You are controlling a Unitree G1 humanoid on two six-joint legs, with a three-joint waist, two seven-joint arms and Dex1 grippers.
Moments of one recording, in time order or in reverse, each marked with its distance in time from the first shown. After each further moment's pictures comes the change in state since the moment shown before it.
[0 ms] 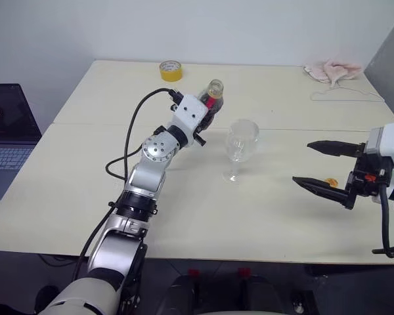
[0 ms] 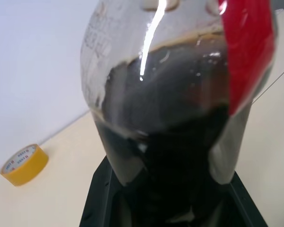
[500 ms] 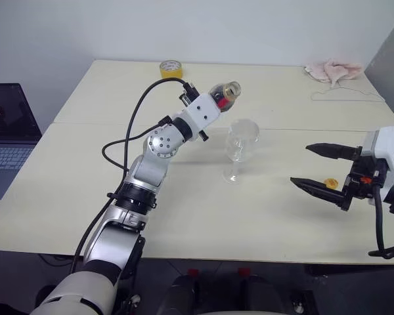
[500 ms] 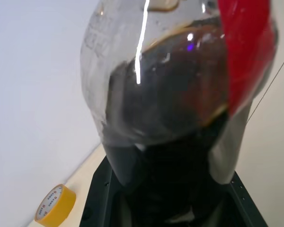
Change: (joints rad) left arm -0.054 0.039 -0.066 0.048 0.134 -0.137 0.002; right arm 0.024 0.015 0.006 -0.015 0.000 0.002 -0.032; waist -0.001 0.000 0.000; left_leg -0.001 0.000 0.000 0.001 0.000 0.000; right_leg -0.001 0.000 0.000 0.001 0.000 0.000
